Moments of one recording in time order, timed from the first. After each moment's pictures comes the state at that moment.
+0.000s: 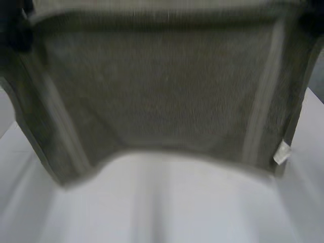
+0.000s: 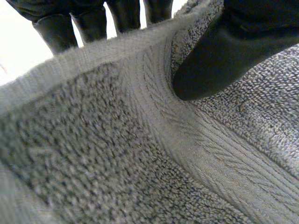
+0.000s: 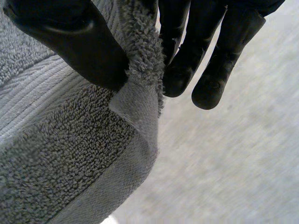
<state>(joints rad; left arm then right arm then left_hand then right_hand) 4.53 -1.53 -1.45 3.28 -1.48 3.45 1.62 -1.54 1.15 0.22 1.14 2.78 1.46 1.52 1.55 1.52 1.49 1.34 1.33 1.35 1.35 1.17</state>
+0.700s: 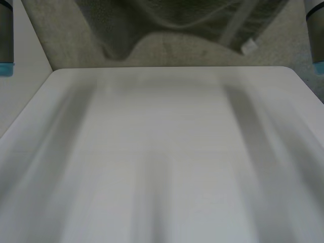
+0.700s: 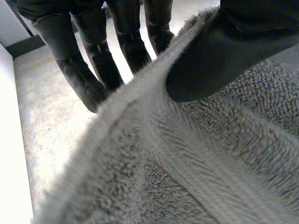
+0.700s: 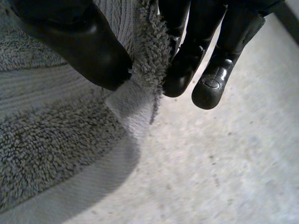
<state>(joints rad) 4.46 -1.89 -1.01 3.75 -1.46 3.23 1.82 -1.09 0.82 -0.46 1.41 2.55 1.47 1.52 1.55 1.52 1.50 1.34 1.34 1.35 1.35 1.17</state>
